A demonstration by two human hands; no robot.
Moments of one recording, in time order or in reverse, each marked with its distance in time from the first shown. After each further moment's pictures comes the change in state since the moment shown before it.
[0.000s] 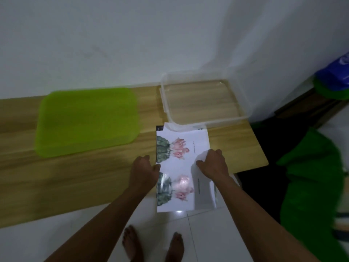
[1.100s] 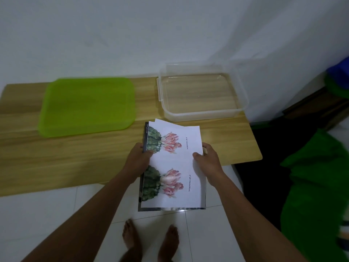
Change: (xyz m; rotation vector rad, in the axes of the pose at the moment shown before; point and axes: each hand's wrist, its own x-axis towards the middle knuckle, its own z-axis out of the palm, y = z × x) left_hand -0.027 0.039 -0.002 -0.556 -0.125 -0.340; right_hand -0.018 0.043 -0.001 0.838 -0.126 -0.044
